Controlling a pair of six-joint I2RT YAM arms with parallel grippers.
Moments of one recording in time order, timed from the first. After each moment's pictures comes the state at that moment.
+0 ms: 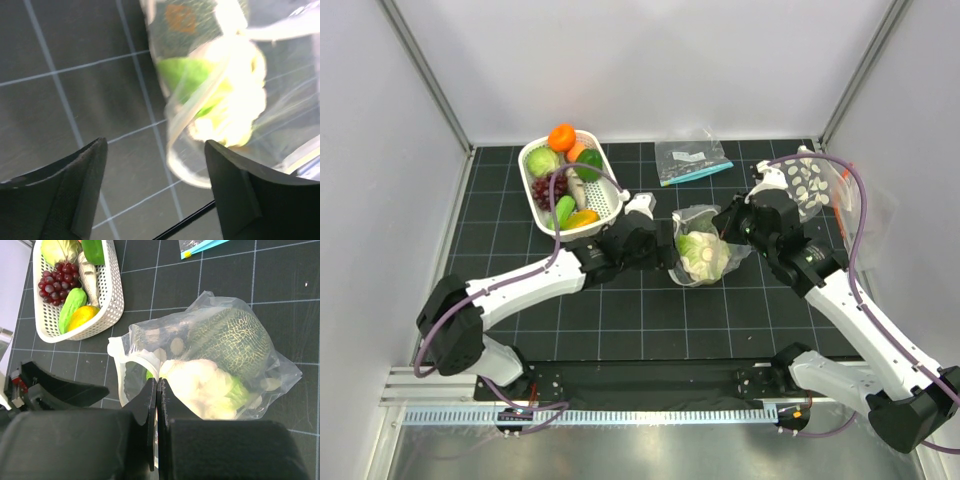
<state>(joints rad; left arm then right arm) -0.93 1.47 1.10 -0.30 -0.20 -0.73 0.52 0.99 1.02 -0.49 0.16 0.56</state>
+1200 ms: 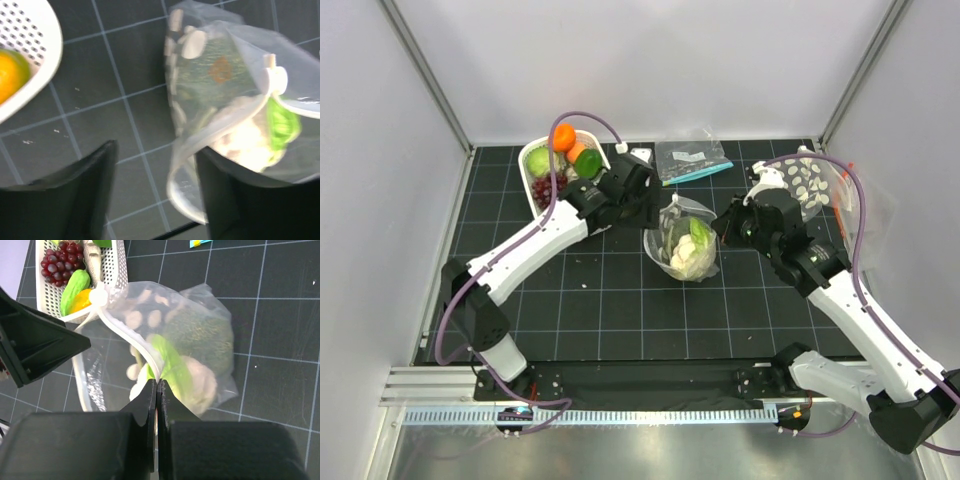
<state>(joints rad) -0.78 1.66 1.64 -0.80 -0.17 -0.50 0.52 0.98 1.06 -0.56 0.11 0.50</state>
